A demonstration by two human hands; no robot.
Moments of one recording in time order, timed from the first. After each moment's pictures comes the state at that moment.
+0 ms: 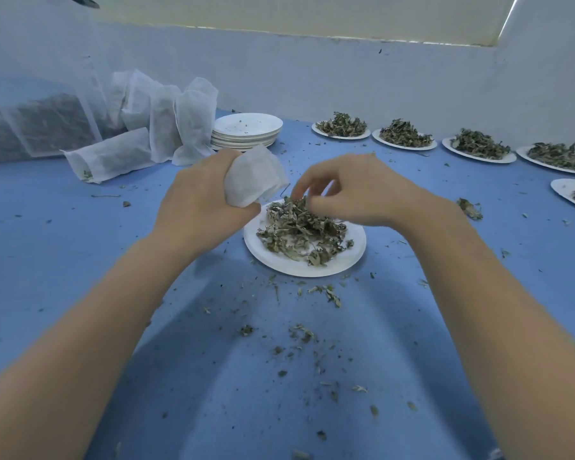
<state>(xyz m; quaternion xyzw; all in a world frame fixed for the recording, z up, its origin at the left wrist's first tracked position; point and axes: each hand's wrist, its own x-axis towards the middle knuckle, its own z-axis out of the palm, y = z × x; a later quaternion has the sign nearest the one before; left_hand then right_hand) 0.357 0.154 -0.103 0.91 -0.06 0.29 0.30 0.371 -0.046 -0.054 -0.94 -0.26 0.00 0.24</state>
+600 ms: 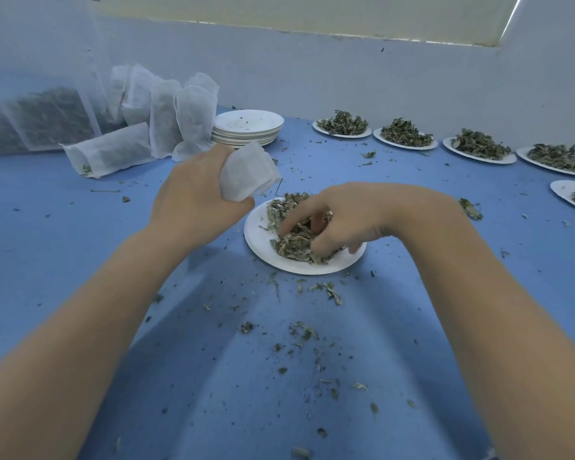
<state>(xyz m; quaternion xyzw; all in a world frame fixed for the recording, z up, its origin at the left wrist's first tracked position) 0.357 0.158 -0.101 0.92 -0.03 0.27 0.29 0.366 -0.039 -0.052 -0.93 -0.27 0.20 0.13</state>
